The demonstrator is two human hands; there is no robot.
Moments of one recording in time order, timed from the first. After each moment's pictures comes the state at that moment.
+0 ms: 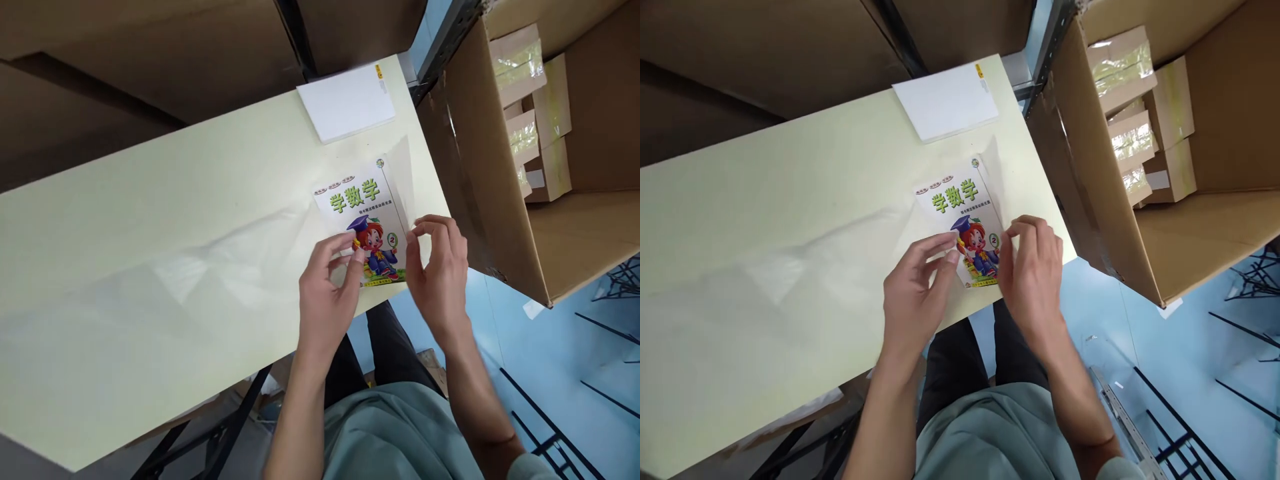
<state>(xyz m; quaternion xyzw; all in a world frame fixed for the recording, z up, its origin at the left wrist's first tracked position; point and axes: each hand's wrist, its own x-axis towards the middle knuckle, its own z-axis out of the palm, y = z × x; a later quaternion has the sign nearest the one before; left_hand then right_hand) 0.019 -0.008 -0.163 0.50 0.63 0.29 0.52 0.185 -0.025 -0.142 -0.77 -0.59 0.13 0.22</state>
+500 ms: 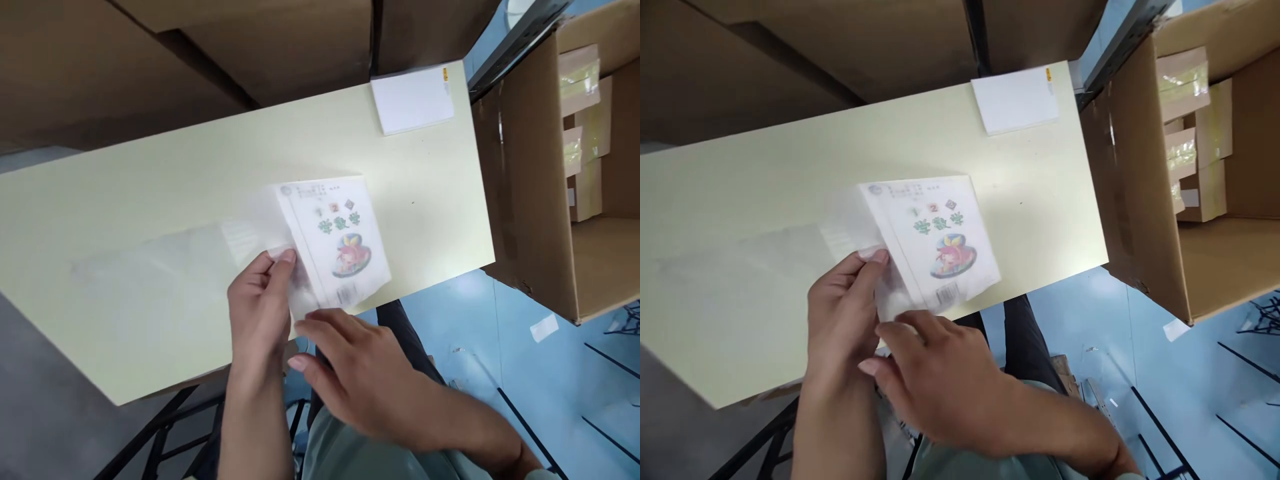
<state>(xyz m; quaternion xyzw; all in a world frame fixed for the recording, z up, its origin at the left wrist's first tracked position) -0.095 -0.019 -0.151 0.21 0.78 0.32 0.49 0.054 -0.072 -0.093 -0.51 -0.69 0.50 0.15</state>
